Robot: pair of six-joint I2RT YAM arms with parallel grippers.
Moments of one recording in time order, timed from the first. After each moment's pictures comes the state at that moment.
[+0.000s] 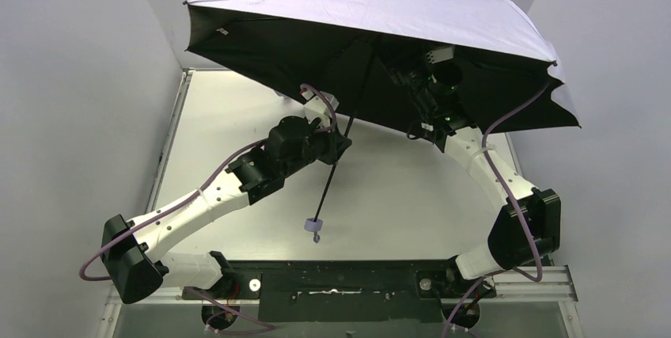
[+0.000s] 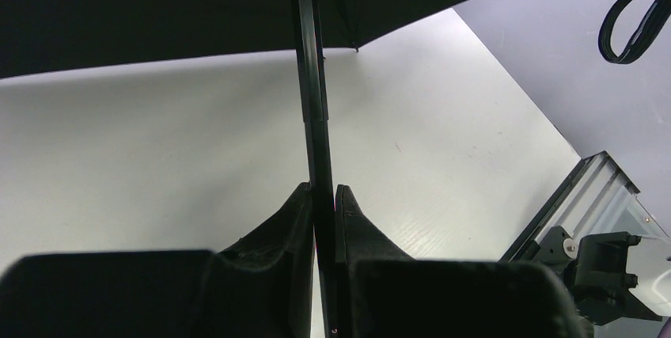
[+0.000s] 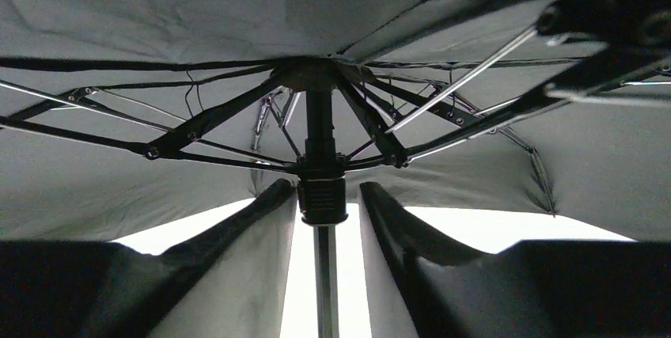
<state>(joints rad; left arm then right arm) -0.89 1.26 1.11 -0.13 -0.10 -0.38 0.33 1.47 1.24 0.40 -0.14 1.09</state>
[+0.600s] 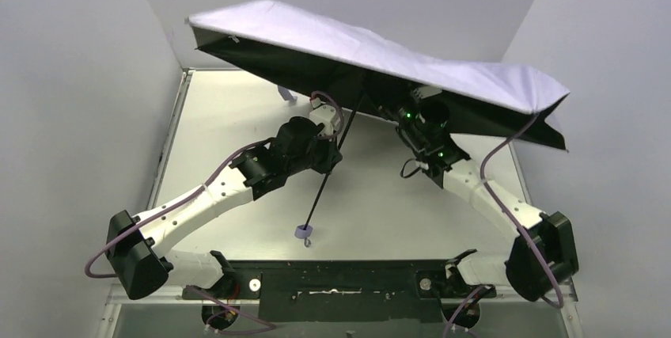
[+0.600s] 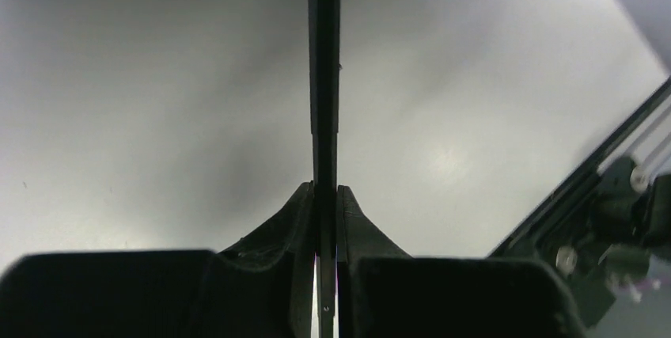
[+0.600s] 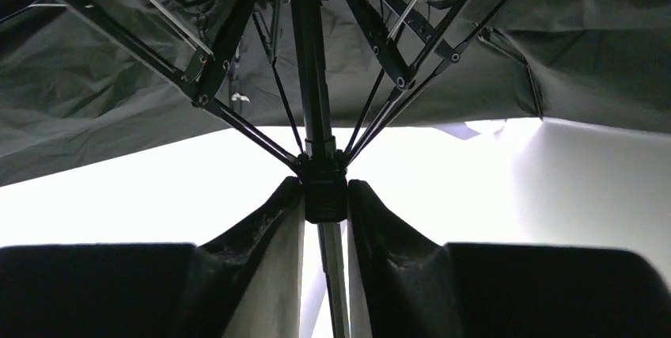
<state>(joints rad) -0.87 1.29 1.14 -0.30 -0.10 -0.34 0.47 1.32 0.99 0.42 -0.05 1.02</state>
